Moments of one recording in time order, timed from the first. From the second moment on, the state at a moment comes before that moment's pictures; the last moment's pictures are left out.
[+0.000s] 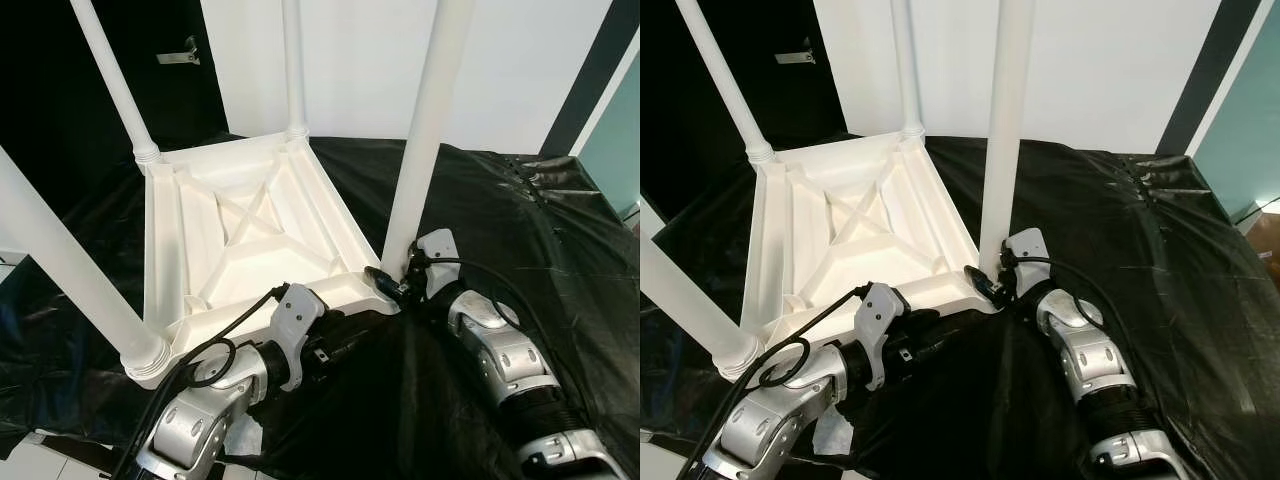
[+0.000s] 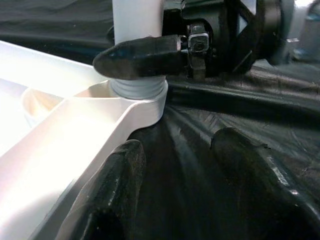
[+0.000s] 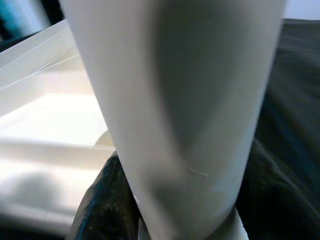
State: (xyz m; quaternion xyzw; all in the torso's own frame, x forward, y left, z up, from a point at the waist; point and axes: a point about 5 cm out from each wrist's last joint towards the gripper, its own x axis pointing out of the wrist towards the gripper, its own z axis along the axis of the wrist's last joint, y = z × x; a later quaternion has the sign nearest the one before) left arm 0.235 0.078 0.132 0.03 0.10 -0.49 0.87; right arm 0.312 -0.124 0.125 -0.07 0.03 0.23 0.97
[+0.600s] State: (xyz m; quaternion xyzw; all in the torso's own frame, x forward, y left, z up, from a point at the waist) left arm 0.235 0.077 0.132 0.02 0.10 -0.49 0.87; right arm 0.301 -0.102 0.128 -0.01 0.04 0.03 1.00
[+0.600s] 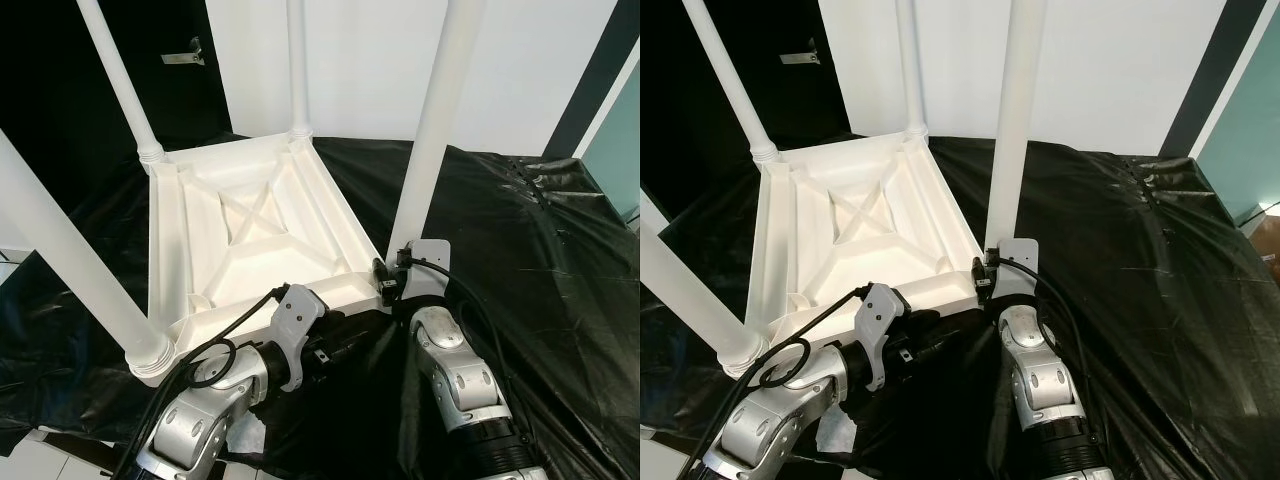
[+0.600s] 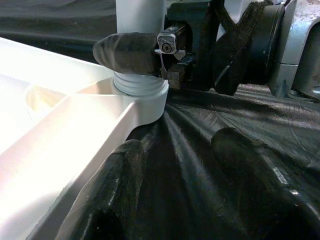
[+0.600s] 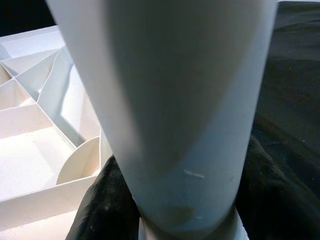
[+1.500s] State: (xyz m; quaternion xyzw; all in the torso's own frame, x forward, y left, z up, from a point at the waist) left arm 0.232 0.076 0.132 0.02 0.10 -0.49 0.87; right arm 0.292 -0.152 0.130 -0.05 0.02 0.27 0.96
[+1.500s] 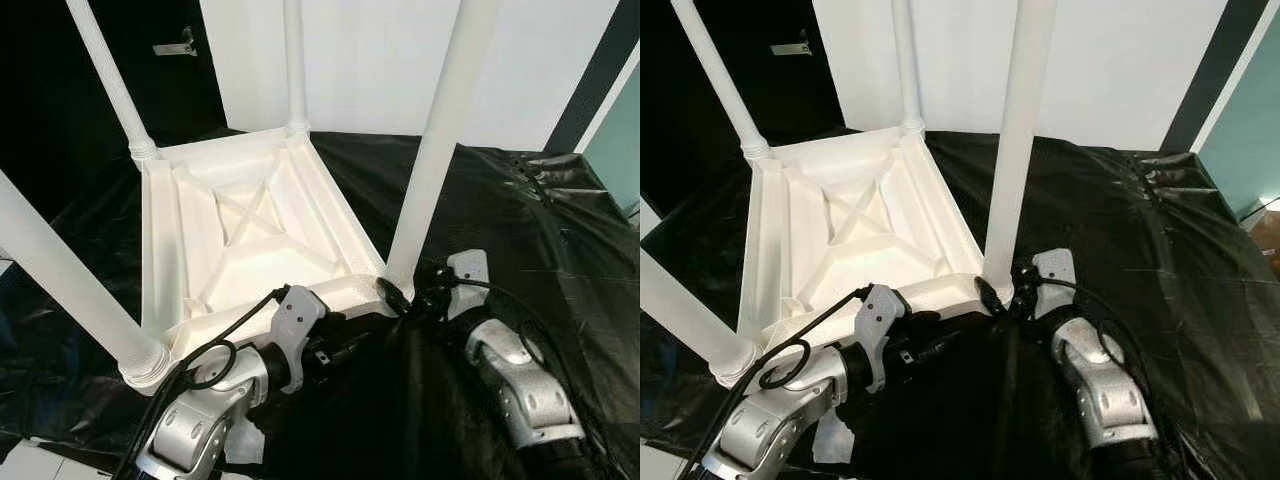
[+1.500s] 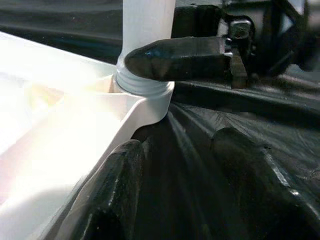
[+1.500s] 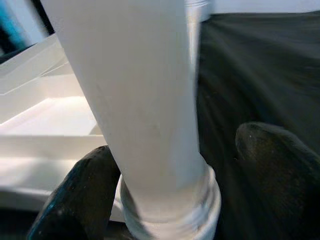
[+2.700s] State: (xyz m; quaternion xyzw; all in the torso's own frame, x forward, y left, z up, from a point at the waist) left arm 0.234 0.078 0.132 0.03 0.10 -0.49 0.87; right arm 0.318 -0.139 0.126 -0.08 0.01 0.33 0.94
